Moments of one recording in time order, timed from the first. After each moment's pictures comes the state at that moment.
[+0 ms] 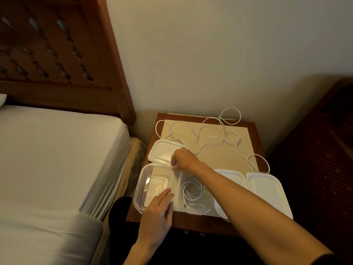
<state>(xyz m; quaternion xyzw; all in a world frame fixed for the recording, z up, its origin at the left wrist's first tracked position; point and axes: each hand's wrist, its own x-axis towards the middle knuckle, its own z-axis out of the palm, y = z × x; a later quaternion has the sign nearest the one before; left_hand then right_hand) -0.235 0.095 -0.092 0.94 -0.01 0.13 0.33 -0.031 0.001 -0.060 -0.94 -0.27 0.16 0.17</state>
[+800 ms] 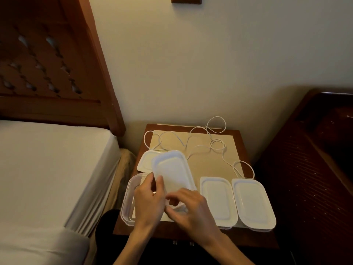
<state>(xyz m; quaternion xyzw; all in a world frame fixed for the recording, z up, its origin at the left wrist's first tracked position) -0.199 0.061 0.019 0.80 0.15 0.17 0.56 -0.200 -0.070 0.005 -0.87 -0.26 -0.07 0.42</state>
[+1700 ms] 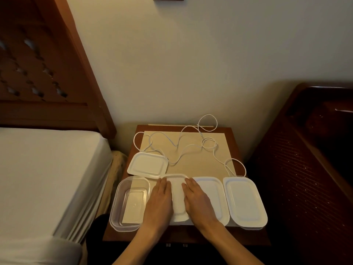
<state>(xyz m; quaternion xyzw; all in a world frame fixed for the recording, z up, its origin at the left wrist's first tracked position) -0.171 0.031 -0.048 0.99 -0.02 -0.05 0.13 -0.151 -0.105 -0.070 -0.97 -0.15 0.00 0.17</state>
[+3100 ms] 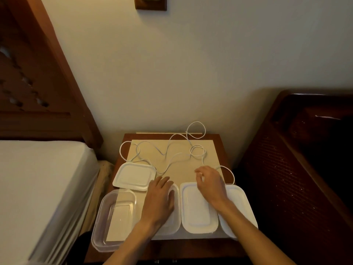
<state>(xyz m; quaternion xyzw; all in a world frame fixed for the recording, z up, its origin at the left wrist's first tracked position) -0.123 0.011 -0.062 0.96 -0.08 0.09 0.24 -0.072 -0.179 -0.044 -0.95 -0.01 -0.05 0.29</state>
